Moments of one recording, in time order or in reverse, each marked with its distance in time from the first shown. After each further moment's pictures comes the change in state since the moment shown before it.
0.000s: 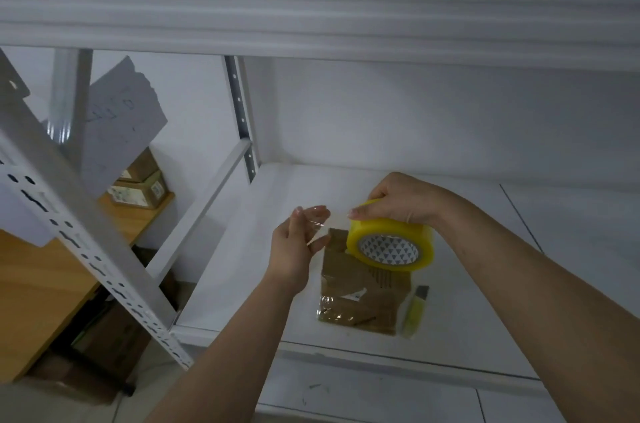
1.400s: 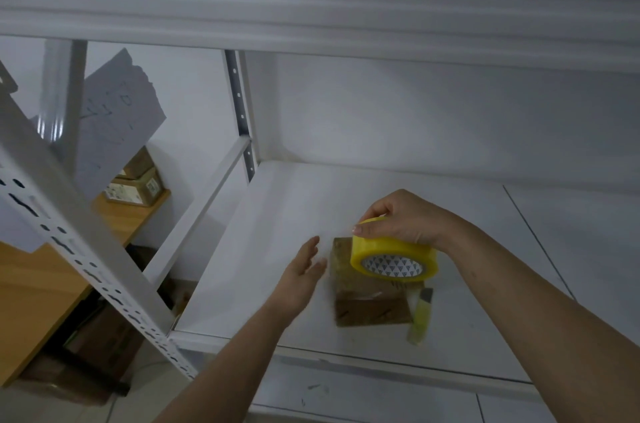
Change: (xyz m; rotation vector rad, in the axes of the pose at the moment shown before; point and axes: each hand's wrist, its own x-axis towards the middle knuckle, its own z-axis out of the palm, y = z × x) left_hand -0.006 -0.045 -0.036 0.492 -0.260 -0.120; right_hand 0.005 0.016 0.023 0.139 -0.010 -0.038
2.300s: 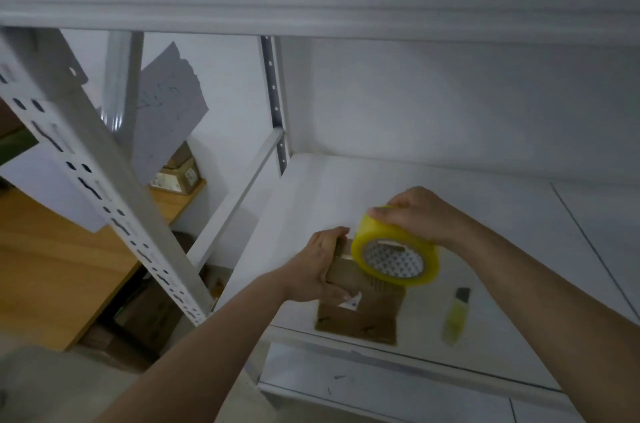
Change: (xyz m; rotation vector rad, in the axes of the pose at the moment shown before) left_hand 0.010 0.006 -0.055 0.790 -0.282 0.339; right_hand 0.018 -0.016 0.030 0.029 0.060 -0.039
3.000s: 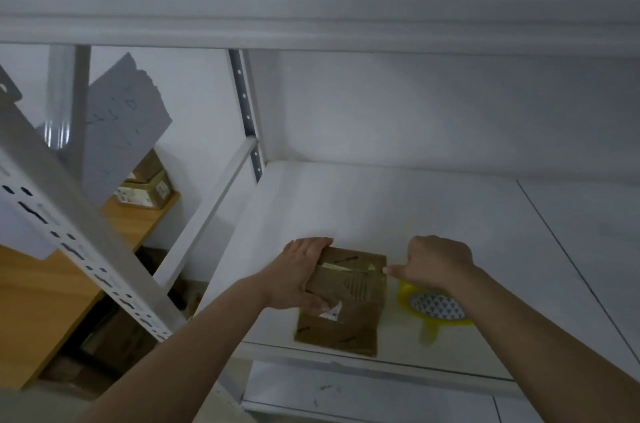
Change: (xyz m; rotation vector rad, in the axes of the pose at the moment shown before) left_hand 0.010 0.007 -0.010 0.226 -0.159 0.014; right_hand -0.020 0.066 0.012 -0.739 -0.024 0.298
